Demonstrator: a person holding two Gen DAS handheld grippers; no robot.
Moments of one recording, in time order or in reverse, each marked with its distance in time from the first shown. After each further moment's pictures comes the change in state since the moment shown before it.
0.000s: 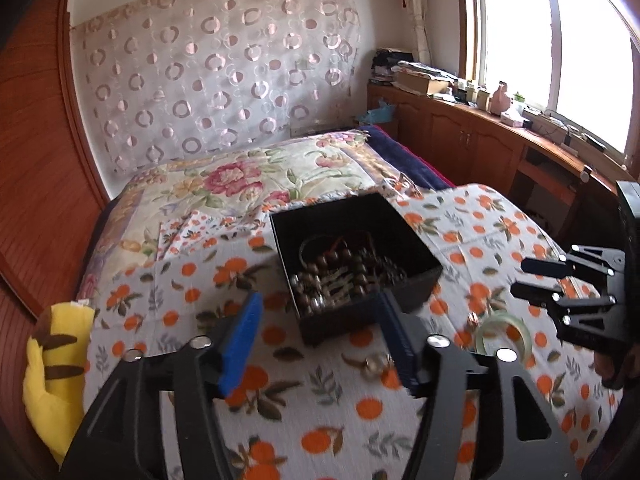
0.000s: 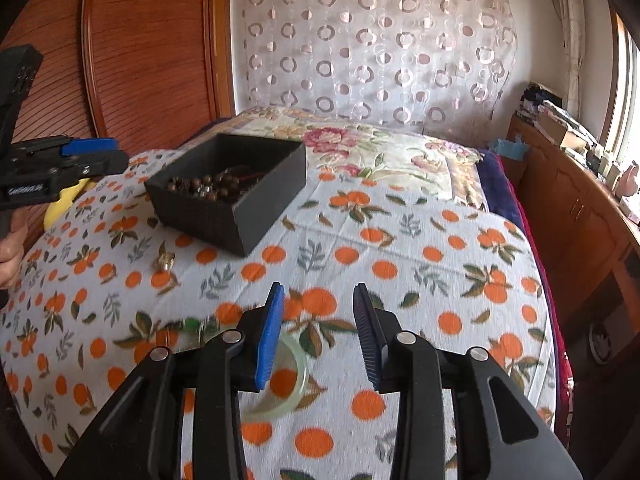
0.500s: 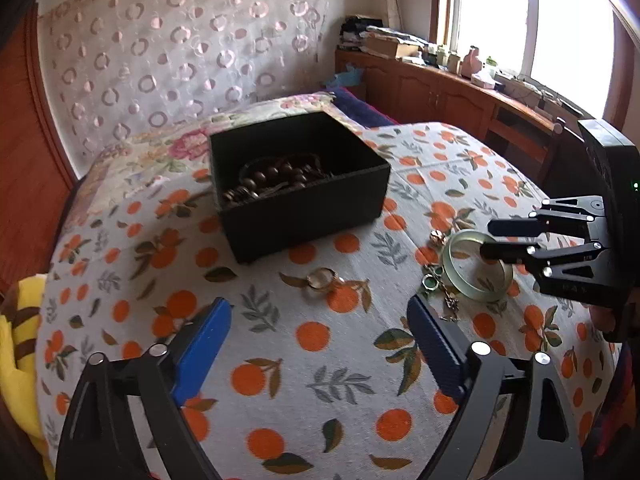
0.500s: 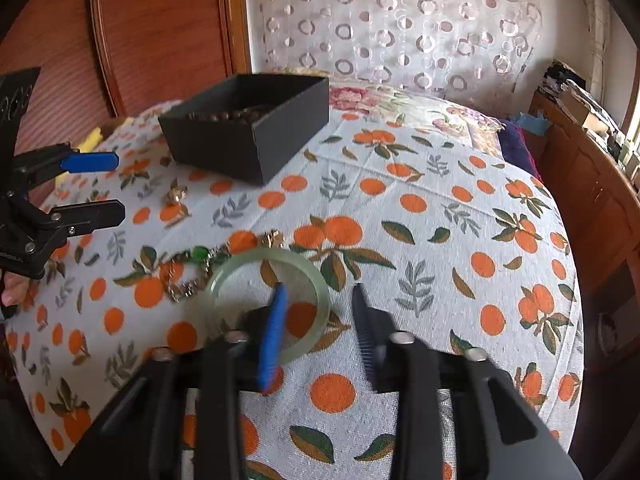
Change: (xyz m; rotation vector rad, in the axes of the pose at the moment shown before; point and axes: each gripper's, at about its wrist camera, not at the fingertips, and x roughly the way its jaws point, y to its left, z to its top) left arm 0.019 -0.033 -0.052 0.044 0.117 -0.106; right arm 0.016 0.009 -0.027 -0.042 0.139 0.059
